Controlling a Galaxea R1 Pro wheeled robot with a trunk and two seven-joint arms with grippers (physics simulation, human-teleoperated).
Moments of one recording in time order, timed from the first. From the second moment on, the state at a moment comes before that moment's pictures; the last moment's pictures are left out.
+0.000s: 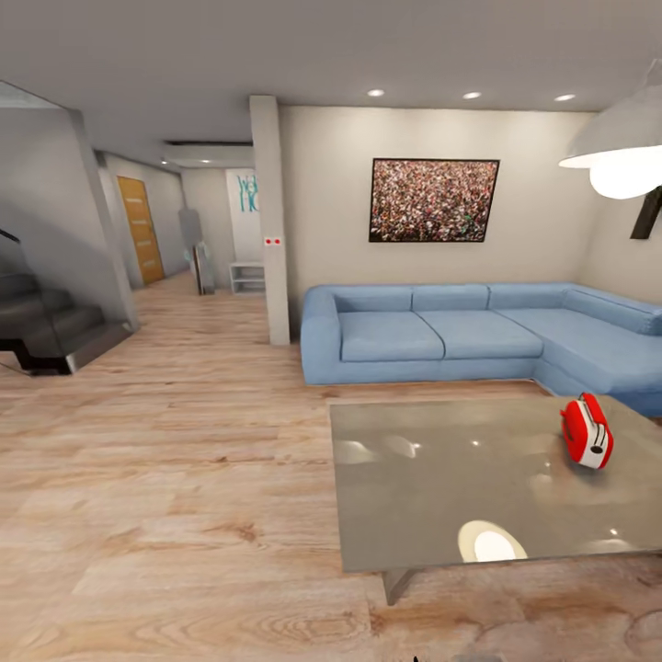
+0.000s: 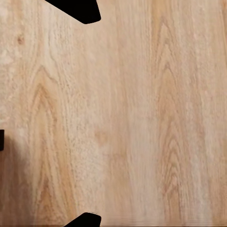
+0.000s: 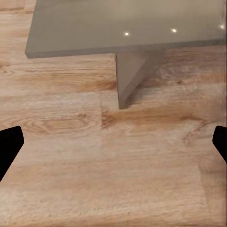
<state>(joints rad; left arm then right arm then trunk) 0.01 0.08 0.00 -0.68 0.00 -0.02 0.00 -0.02 0.05 0.00 -0.74 0.01 -0.20 -0.01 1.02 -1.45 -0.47</state>
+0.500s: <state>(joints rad) 0.01 0.08 0.00 -0.69 0.00 -0.02 0.00 -0.02 0.05 0.00 -0.74 0.01 -0.20 -0.01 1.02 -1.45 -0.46</state>
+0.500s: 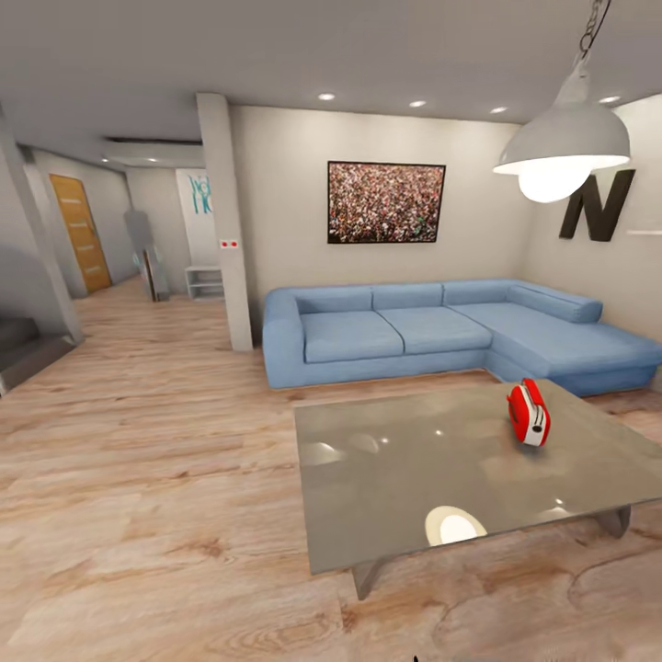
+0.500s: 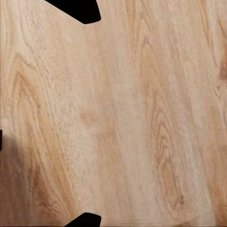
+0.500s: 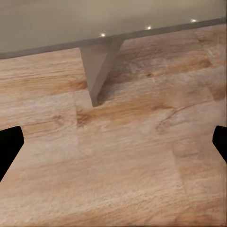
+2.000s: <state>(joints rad) 0.01 0.08 0.00 -0.68 0.00 -0.02 0.00 -0.02 0.05 0.00 -0.74 0.01 -0.20 -0.01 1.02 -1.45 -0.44</state>
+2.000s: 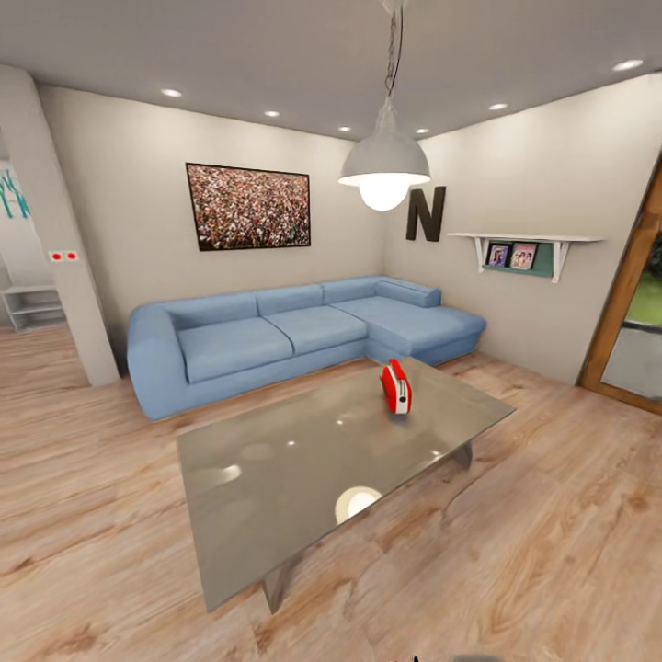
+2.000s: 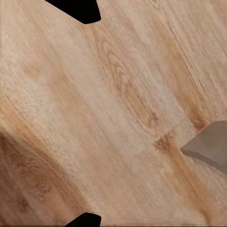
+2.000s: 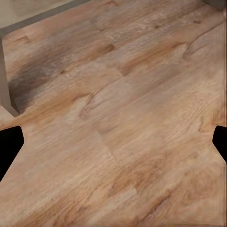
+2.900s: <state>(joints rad) 0.01 0.08 0.00 -0.68 0.00 -0.02 0.00 -0.02 0.05 0.00 -0.74 0.01 -0.20 -0.01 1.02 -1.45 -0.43</state>
